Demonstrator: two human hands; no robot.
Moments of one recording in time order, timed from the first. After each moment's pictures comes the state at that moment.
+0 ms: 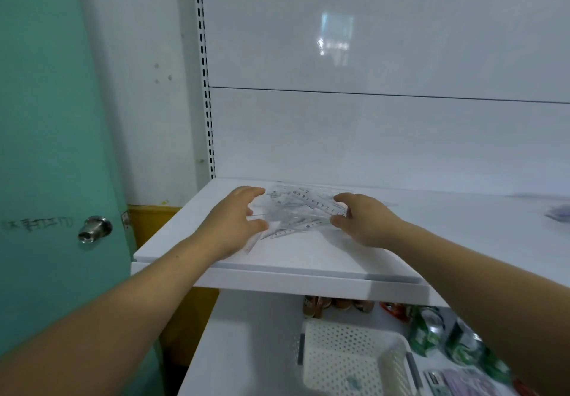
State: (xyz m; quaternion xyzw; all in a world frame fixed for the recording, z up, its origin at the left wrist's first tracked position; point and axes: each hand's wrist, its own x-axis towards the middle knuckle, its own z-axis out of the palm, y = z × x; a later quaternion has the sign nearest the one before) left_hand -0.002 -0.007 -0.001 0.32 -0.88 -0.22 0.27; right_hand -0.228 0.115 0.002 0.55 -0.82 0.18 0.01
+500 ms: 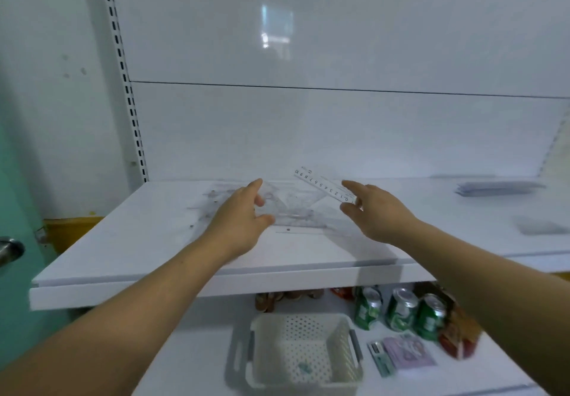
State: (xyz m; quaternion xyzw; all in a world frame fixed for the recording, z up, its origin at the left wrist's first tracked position) left_hand -0.091 0.051 -0.001 0.26 -0.88 -0.28 0.27; right_hand -0.286 0.211 0.006 0.47 -0.86 0.19 0.09
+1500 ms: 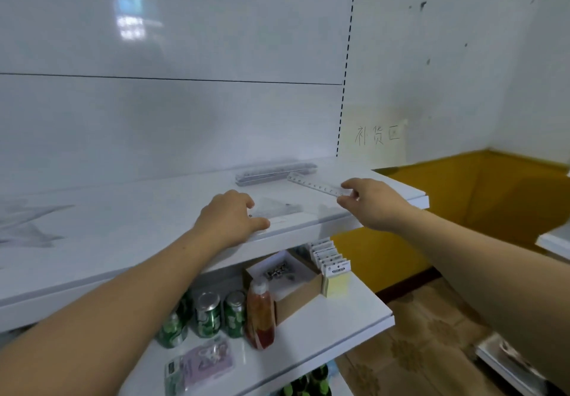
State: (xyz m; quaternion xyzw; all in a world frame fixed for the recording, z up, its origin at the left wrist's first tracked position) left_hand -0.428 0.365 -0.012 0.19 -0.96 -0.16 0.15; right_hand -0.558 0.586 0.001 0.30 -0.93 0.21 0.09
